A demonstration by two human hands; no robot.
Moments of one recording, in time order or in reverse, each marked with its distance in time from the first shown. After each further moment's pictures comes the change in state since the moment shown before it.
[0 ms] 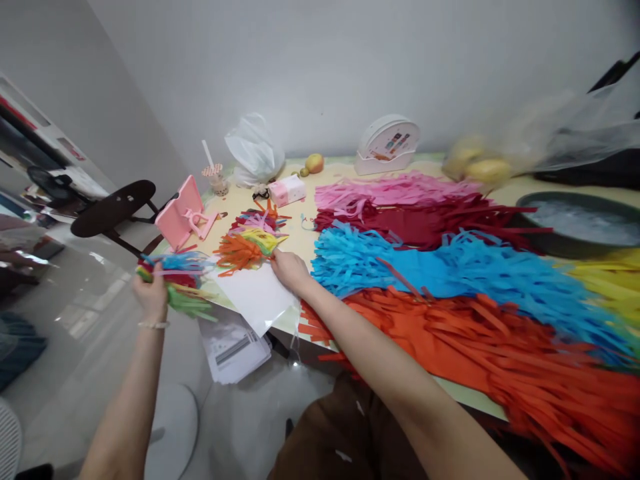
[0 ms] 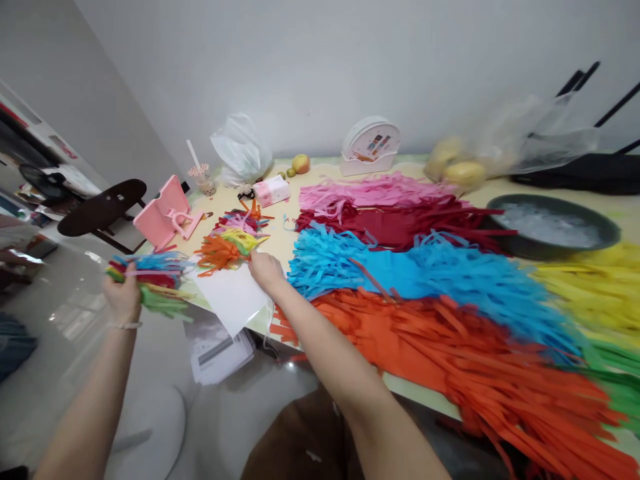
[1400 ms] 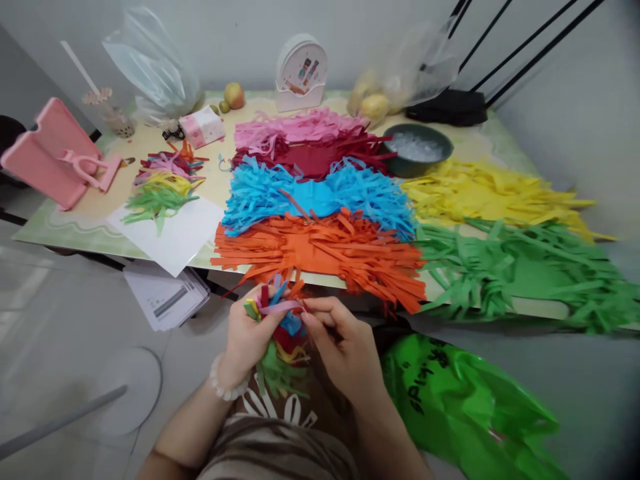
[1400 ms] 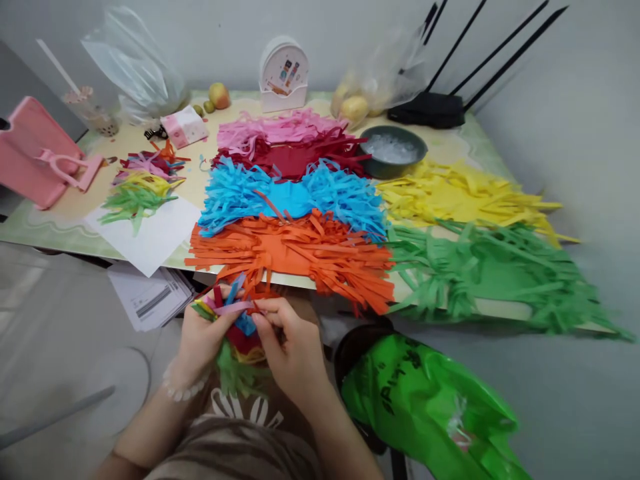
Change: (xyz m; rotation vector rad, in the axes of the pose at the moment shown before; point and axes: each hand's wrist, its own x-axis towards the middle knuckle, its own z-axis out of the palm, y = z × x) left_hand -0.303 0.273 -0.003 -0.665 -1.067 -0.446; right_hand -0.347 0.074 -0.056 0.794 0.405 0.242
